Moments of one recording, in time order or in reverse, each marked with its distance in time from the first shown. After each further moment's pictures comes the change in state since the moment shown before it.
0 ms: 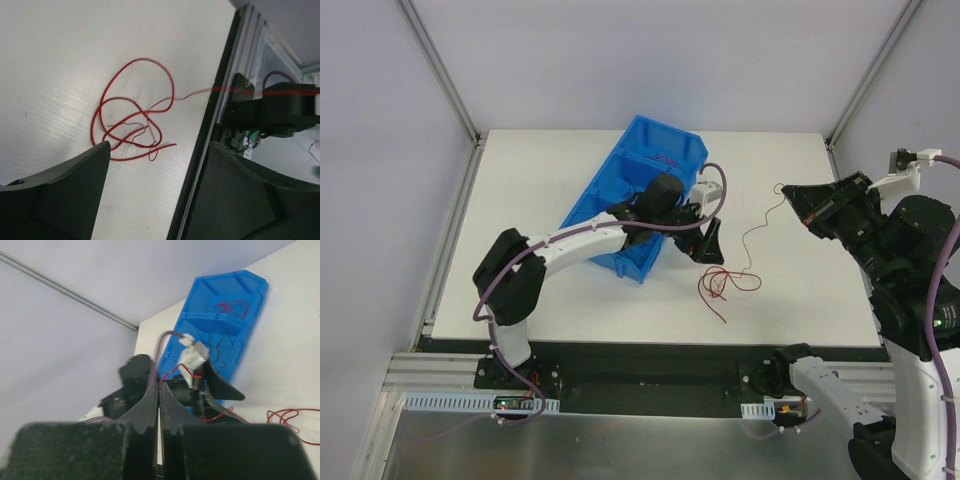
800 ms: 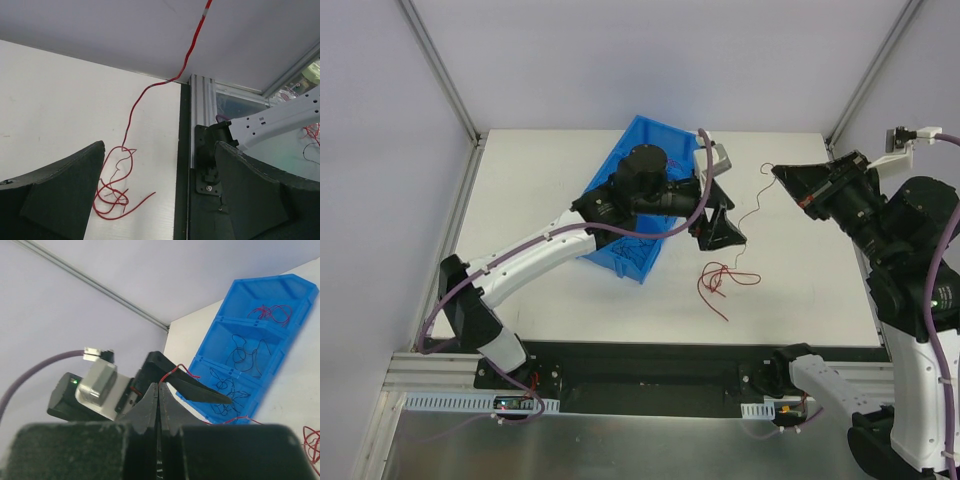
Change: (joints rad) left arm -0.068 -0.279 0.227 -0.047 0.000 0.137; right arm 0.000 0.074 0.050 0.093 -0.098 0.048
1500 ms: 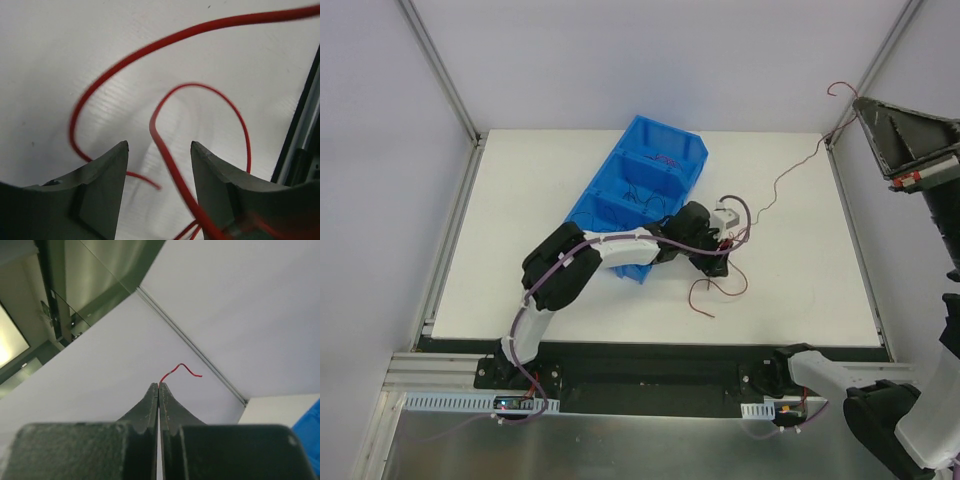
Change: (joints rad) left arm -0.016 0.539 -0.121 0.168 -0.175 -0.044; right arm 0.000 0.172 0.595 0.050 -0.028 0.130
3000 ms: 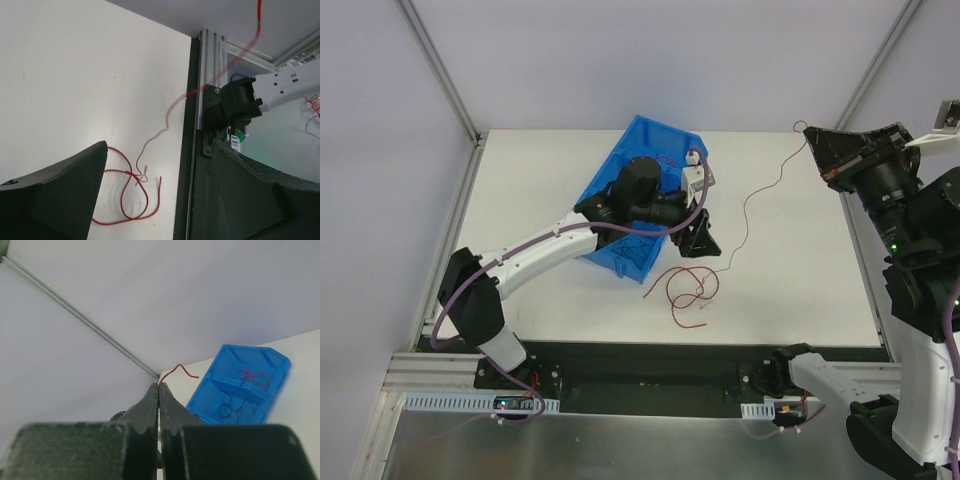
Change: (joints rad) left arm 0.095 -0.530 -0.109 -0.143 0.293 0.052; right arm 0.000 -0.098 -0.419 0.023 0.183 -0.256
